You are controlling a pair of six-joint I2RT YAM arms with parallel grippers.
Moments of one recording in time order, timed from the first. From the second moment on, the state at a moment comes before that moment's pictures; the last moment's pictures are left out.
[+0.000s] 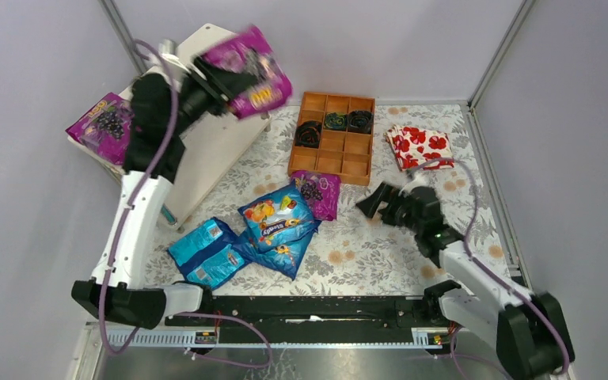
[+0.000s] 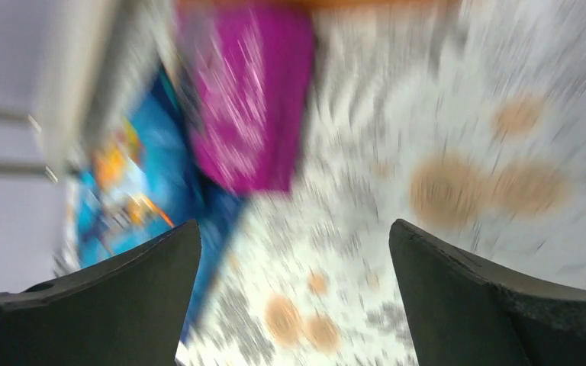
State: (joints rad) left arm -0.21 1.24 1.44 -0.19 0.49 -1.09; right arm 0.30 0.89 0.45 0.08 -0.23 0.70
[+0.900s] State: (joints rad) left arm 0.25 1.53 1.92 -0.57 0.25 -0.96; right arm 0.58 0.98 0.11 0.65 -0.11 0.61
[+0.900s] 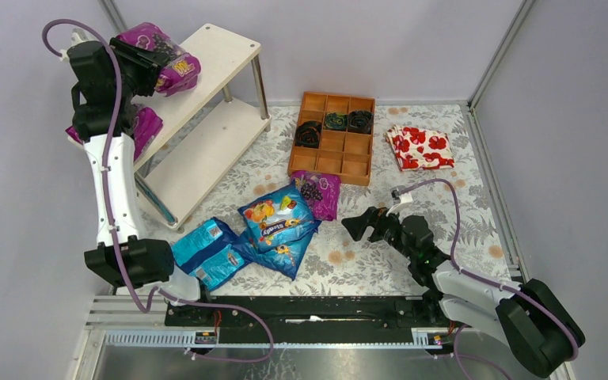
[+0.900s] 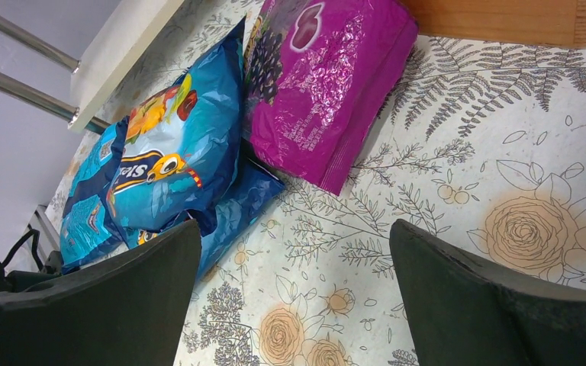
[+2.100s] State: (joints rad) left arm 0.27 1.54 1.97 -0.63 0.15 -1.01; right arm 0.58 1.02 0.11 0.65 -0.10 0.61
